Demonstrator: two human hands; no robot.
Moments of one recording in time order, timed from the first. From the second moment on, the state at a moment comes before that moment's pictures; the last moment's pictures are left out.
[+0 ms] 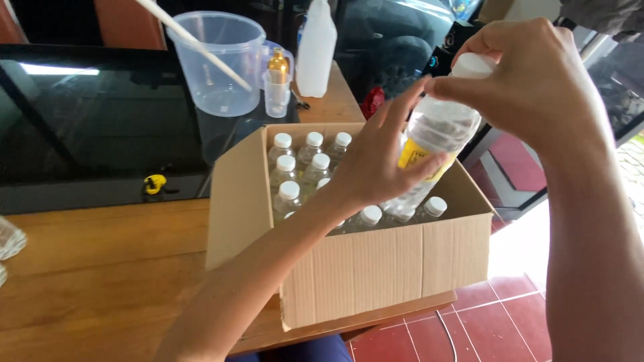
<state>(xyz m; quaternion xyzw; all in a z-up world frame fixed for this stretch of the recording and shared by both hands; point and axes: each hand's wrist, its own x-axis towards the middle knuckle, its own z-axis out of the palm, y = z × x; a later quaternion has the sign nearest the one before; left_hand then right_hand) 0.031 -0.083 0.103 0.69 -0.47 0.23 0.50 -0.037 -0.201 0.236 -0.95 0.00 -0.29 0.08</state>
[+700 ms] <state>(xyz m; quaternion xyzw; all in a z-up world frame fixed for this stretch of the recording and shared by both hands) 0.203 -0.227 0.064 0.76 -0.48 0.21 0.38 0.156 -0.355 0.124 -0.92 0.02 -0.38 0.06</state>
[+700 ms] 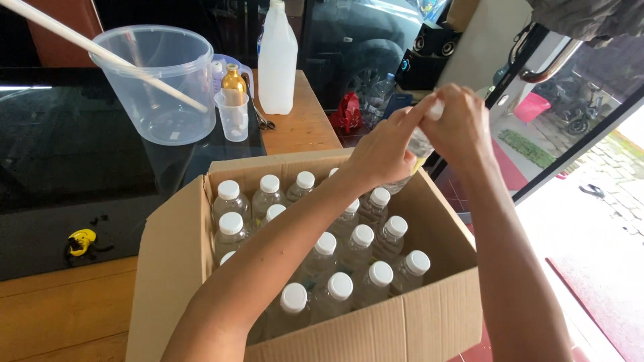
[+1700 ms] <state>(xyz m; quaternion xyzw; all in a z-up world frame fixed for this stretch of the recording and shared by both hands) 0.212 -0.194 0.005 0.88 -0.42 0.18 0.11 0.177 -0.364 0.025 -0.98 0.05 -0.17 -0.03</state>
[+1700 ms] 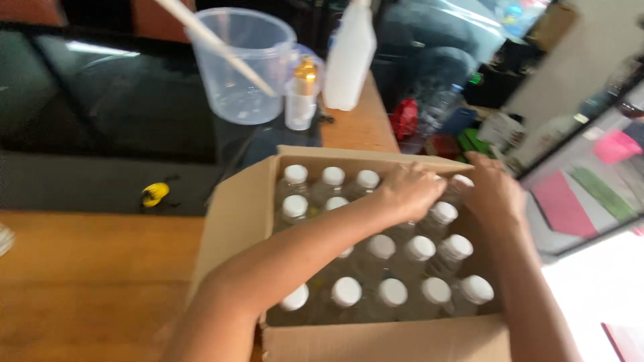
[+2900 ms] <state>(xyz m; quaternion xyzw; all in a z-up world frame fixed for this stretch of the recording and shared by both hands) -0.091 0.287 -0.065 0.72 0.07 0.08 0.68 0.087 0.133 -0.007 -0.78 -0.62 -0.12 -0.03</state>
